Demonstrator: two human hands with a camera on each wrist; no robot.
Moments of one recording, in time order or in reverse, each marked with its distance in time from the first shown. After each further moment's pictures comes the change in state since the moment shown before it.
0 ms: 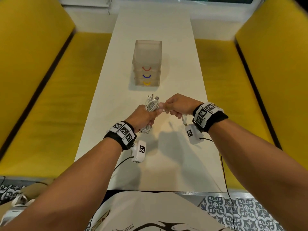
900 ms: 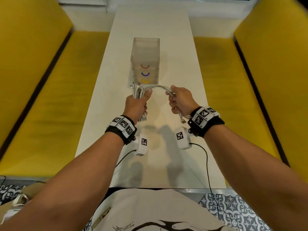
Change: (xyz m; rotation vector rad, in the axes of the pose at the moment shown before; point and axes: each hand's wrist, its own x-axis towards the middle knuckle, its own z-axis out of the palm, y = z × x) left_hand 0.014 0.011 -0.005 -0.209 0.424 0.055; right_hand -0.008 -0.006 0.018 0.775 0.361 0.026
